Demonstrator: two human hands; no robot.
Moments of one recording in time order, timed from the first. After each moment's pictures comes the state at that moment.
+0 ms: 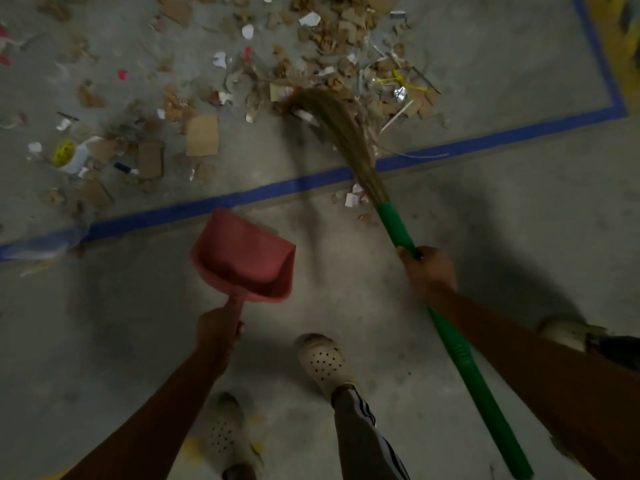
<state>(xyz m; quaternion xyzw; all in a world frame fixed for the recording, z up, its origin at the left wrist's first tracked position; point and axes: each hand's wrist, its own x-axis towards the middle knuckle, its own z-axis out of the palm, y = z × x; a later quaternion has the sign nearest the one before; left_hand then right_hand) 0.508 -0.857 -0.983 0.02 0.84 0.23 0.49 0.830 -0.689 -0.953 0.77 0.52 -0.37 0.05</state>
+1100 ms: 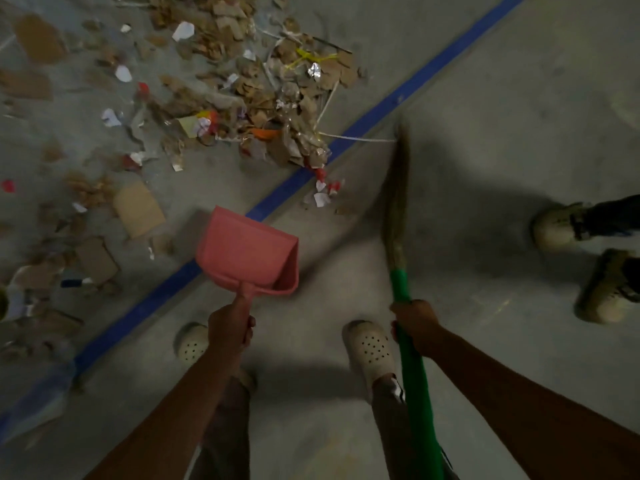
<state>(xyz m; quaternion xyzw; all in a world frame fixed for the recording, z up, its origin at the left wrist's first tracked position) 0.448 -0.700 -0.993 0.15 0.81 0.09 0.57 0.749 -0.771 -0.982 0.86 0.02 -0.50 -0.06</state>
